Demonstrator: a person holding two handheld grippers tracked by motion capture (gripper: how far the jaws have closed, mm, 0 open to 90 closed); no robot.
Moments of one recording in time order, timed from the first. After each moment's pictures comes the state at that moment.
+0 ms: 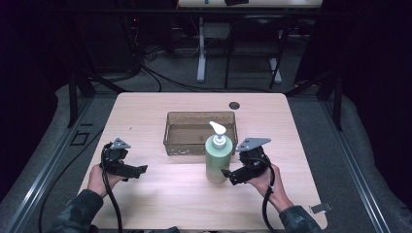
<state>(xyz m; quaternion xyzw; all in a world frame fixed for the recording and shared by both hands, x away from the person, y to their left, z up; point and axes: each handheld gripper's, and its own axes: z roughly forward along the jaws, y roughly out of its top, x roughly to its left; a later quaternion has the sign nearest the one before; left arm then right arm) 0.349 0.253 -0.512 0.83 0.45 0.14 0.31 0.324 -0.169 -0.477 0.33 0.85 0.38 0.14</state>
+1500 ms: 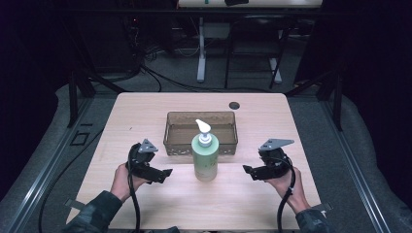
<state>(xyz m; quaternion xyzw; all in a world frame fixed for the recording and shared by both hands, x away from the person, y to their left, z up) 0.340 0.177 -0.501 0.85 0.37 0.14 0.33 0.322 -0.226 -0.485 0.40 0.83 0.35 0.16</state>
